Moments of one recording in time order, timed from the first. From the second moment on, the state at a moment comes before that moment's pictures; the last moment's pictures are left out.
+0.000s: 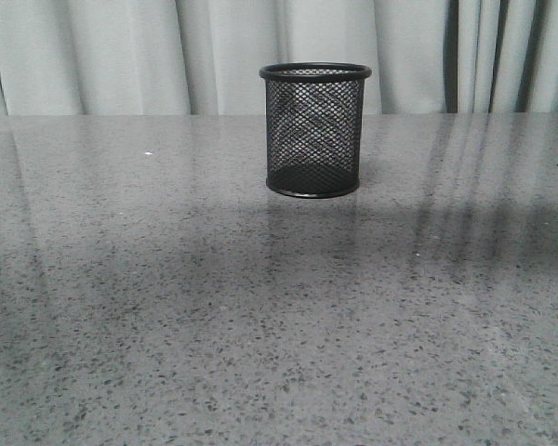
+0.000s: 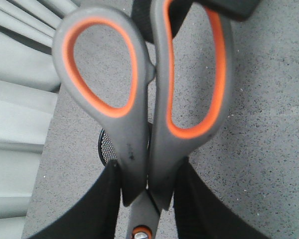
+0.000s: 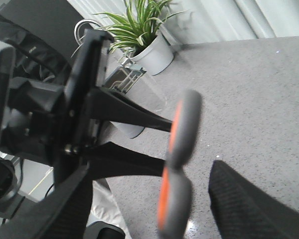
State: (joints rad) left arm -0.87 1.36 -1.67 -0.01 1.08 0.74; right arm 0.11 1.07 -1.10 1.43 1.07 -0.79
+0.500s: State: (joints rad) left arm -0.87 1.37 -1.67 -0.01 1.07 0.74; right arm 0.14 1.15 -1.13 1.42 1.06 -0.83
